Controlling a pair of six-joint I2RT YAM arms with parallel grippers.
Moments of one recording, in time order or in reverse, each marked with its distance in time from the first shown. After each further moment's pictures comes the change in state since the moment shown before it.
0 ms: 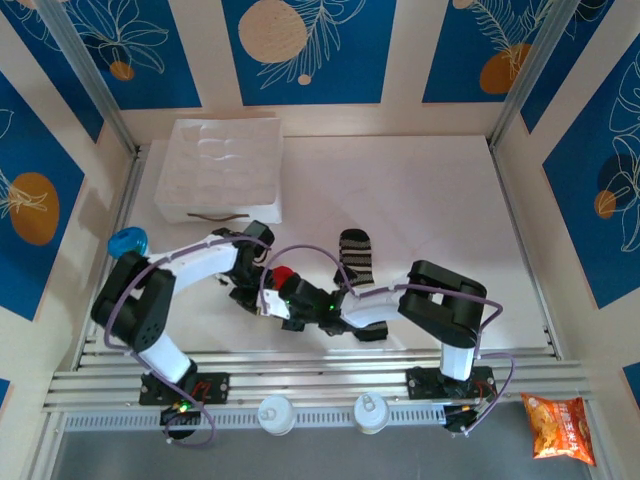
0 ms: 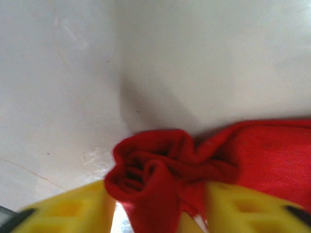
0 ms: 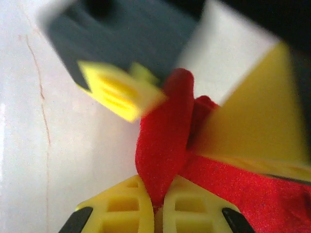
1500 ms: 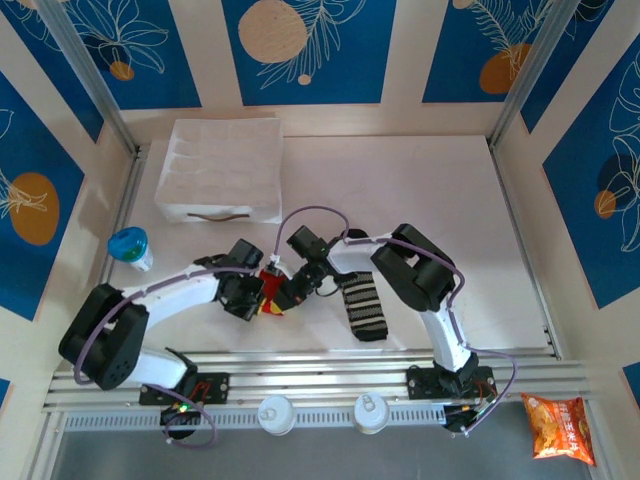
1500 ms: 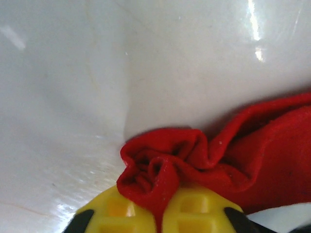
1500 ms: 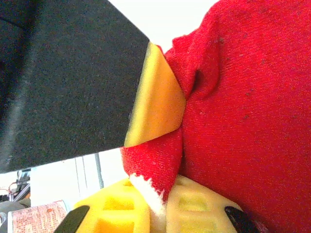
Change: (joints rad) left arm -0.037 -0.174 -0.246 0.258 -0.045 -0.088; right arm -0.311 0.277 0.368 -0.464 -0.952 0.470
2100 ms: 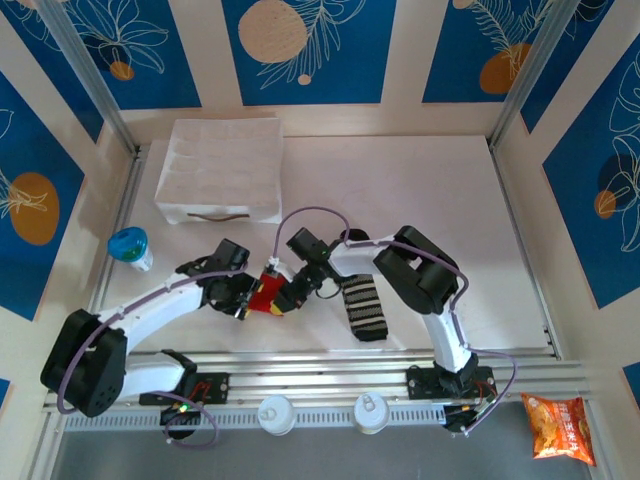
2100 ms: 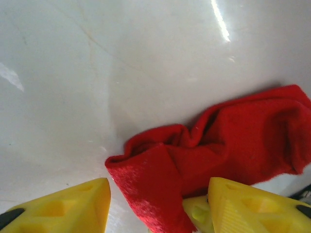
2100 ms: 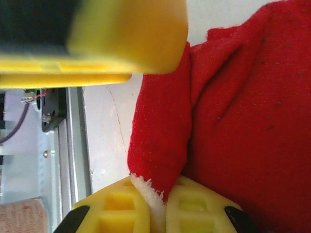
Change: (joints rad) left arm 0.058 -0.181 -0.078 0.023 -0.027 0.092; right arm 0.013 -0.014 -0.009 0.013 0.024 -0.069
